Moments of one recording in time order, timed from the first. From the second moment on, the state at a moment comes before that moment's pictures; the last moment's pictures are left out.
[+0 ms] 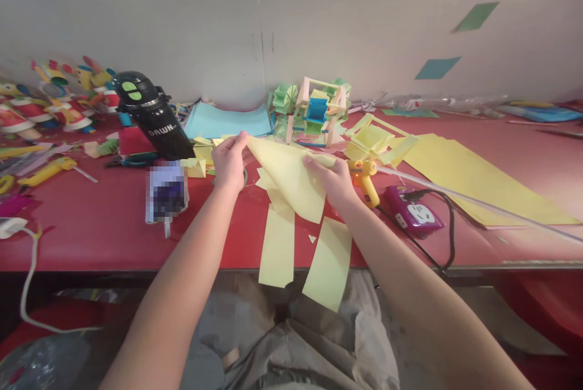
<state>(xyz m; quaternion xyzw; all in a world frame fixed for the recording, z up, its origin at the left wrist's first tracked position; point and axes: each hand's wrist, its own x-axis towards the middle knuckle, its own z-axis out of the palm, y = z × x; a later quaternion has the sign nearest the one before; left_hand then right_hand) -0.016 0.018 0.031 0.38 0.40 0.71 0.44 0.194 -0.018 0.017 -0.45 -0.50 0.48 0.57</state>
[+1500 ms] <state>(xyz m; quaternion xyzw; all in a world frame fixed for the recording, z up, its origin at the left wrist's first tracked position) -0.005 0.017 0.028 0.35 0.39 0.71 0.47 0.190 -0.014 0.007 -0.44 -0.50 0.45 0.59</state>
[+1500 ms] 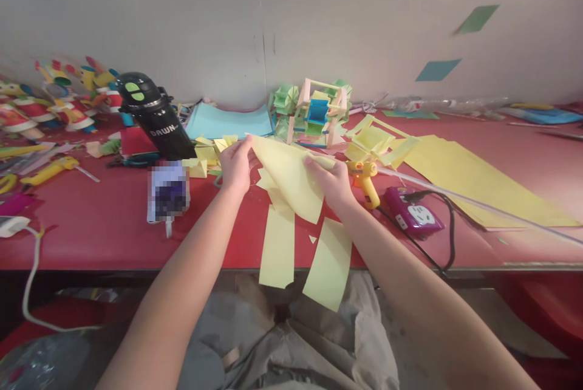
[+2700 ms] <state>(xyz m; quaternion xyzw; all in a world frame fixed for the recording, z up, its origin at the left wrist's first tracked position) 0.019 -0.004 0.022 0.54 0.43 0.52 0.51 0.194 -0.007 0.004 -0.46 -0.45 0.36 0.68</state>
